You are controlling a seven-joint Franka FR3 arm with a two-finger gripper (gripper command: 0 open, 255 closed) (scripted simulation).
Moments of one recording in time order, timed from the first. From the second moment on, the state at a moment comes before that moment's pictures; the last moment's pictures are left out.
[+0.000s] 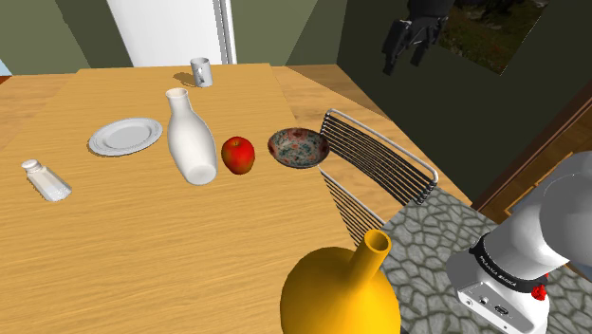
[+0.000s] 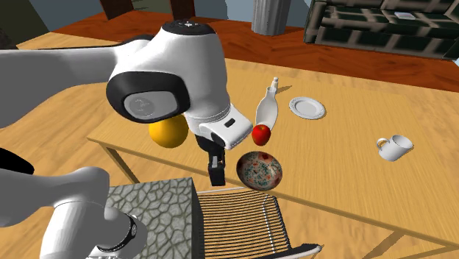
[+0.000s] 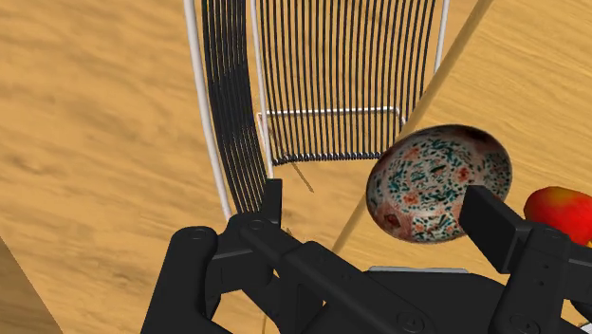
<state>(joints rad) 0.07 -0.59 0.02 -2.27 -0.06 1.76 0.20</state>
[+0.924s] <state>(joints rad) 0.15 -0.15 0.18 -2.01 -0.06 1.91 0.35</state>
